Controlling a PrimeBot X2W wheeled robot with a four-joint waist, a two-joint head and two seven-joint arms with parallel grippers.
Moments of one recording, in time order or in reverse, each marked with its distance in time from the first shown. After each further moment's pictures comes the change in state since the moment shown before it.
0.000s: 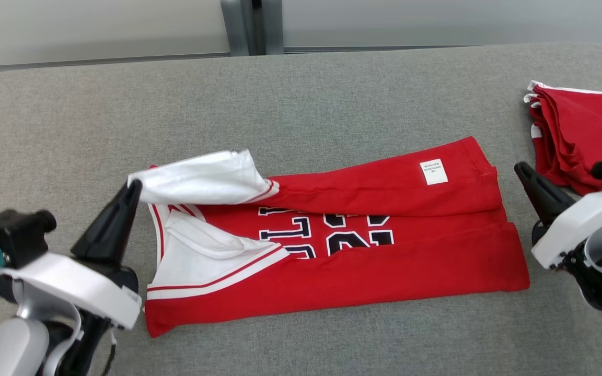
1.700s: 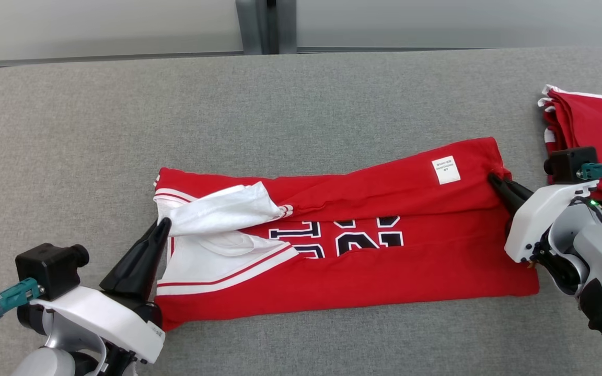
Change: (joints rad) left arm 0.096 -0.019 -0.061 -0.038 -0.006 0.019 -0.007; right arm -0.192 0.107 0.294 0.309 0.052 0.000 0.012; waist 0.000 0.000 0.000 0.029
